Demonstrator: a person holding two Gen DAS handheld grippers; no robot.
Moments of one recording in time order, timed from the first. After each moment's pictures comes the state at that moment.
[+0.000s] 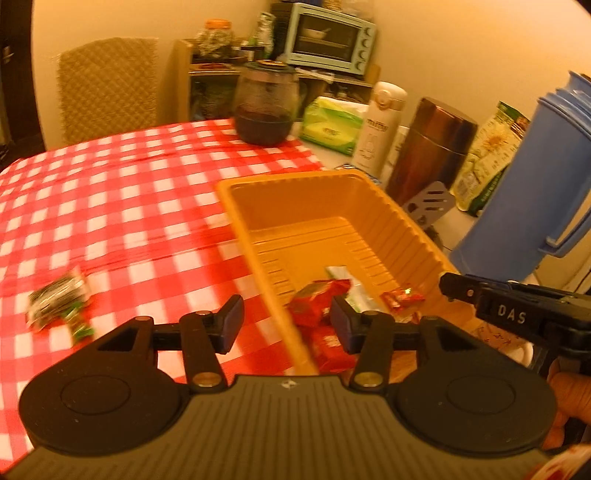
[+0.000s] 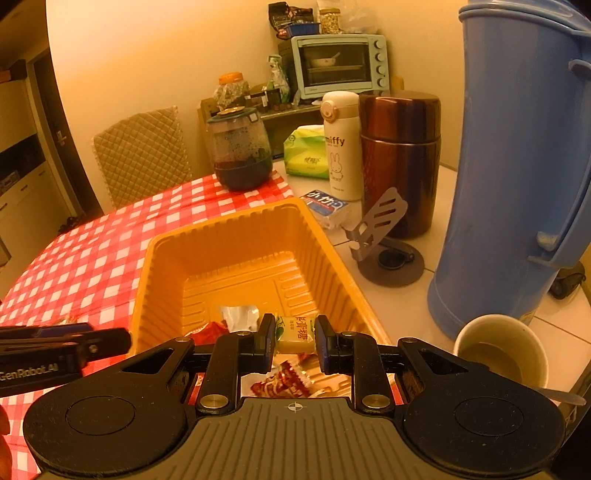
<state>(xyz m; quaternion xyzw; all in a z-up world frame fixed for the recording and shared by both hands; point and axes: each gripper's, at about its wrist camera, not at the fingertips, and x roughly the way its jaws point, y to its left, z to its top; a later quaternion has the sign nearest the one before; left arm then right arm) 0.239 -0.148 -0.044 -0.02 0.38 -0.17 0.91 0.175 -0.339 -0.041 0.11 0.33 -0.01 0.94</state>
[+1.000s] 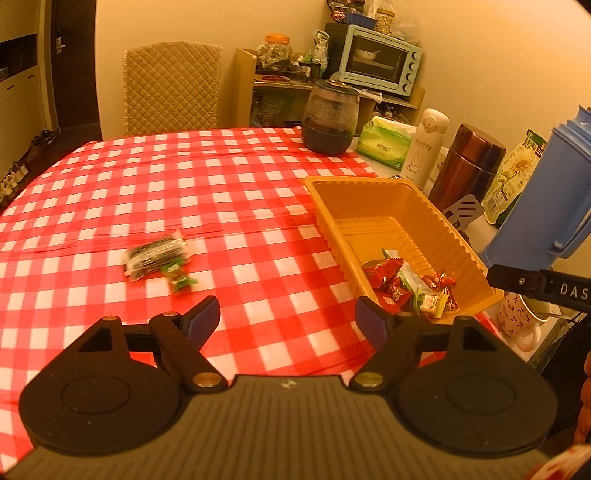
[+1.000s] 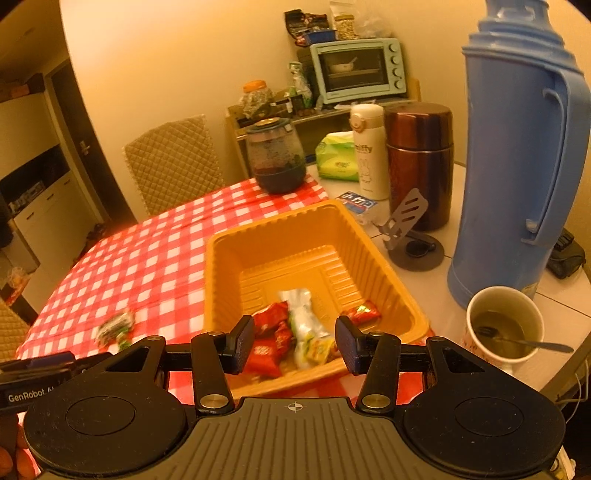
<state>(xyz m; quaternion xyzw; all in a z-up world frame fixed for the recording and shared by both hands) 0.164 -0.073 -0.018 -0.04 0.37 -0.10 0.92 0.115 -0.305 0.002 0.13 0.33 0.03 0.94</state>
